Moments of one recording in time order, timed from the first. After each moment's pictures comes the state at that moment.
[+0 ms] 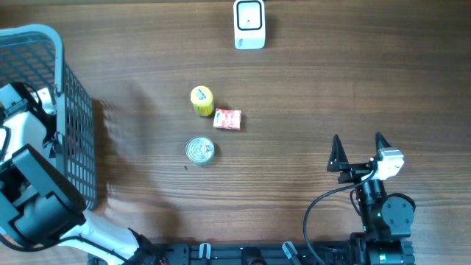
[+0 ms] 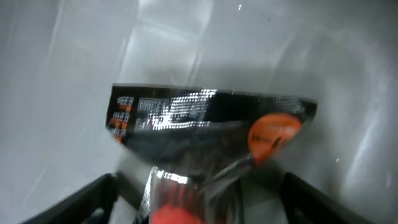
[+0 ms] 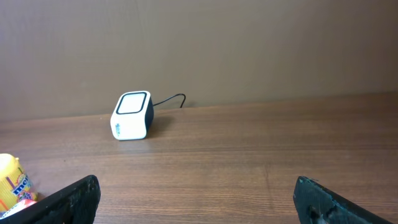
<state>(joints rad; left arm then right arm) 0.63 1.88 1.20 -0.51 0.02 0.17 0.01 0.01 0.01 0.00 -0.08 0.12</state>
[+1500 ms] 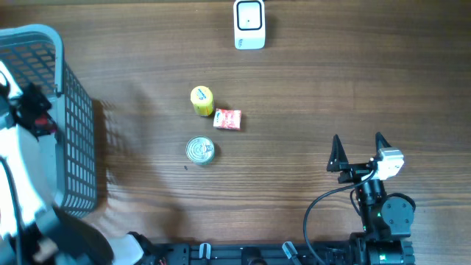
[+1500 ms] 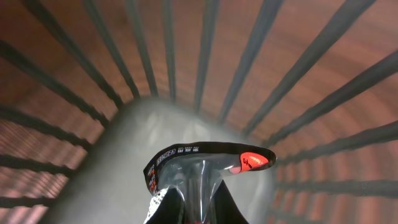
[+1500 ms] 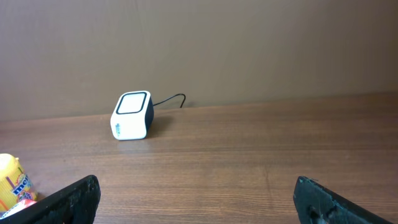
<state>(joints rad) 0.62 1.50 1.22 -0.46 0.01 -0.02 0.01 0.01 0.01 0.00 -0.08 0.12</state>
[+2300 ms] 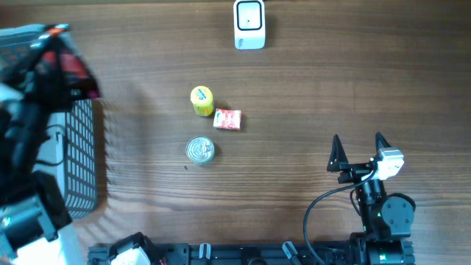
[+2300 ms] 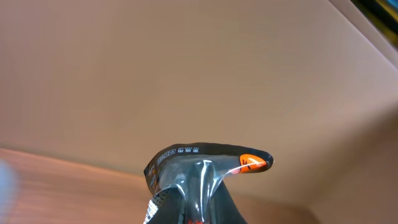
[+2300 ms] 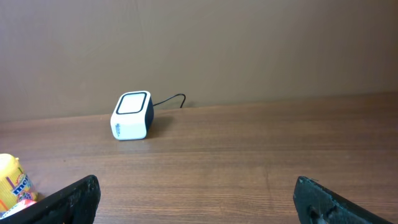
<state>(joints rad) 0.41 0.94 1.24 -0.29 0.67 -0.49 0.01 0.01 0.01 0.00 -0.08 0.12</state>
